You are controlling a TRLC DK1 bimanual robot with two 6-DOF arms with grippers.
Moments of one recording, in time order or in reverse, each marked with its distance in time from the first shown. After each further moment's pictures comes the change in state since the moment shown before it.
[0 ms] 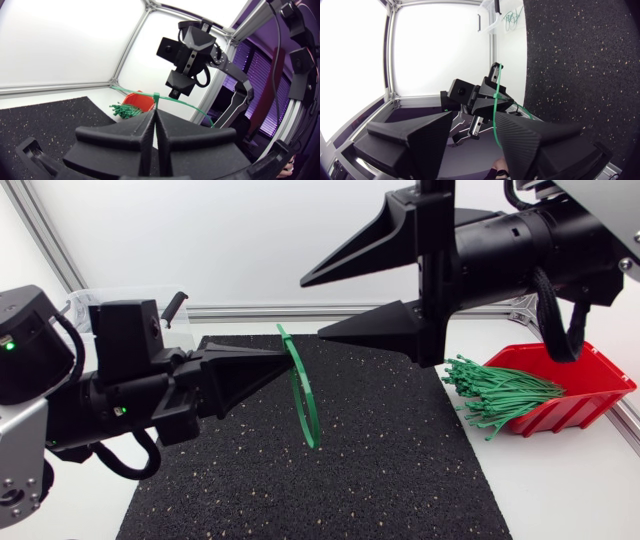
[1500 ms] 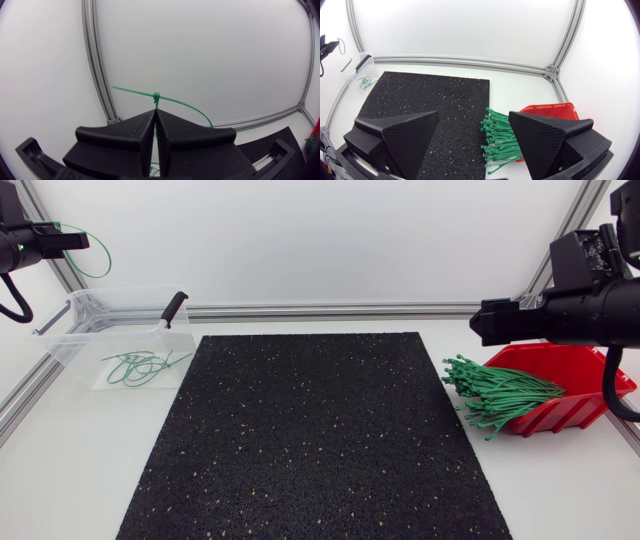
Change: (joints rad) left arm 0.807 0.501 0.740 -0.472 -0.639 0.558; right arm -0.282 -0.251 -0.231 -0.118 1.149 -1.069
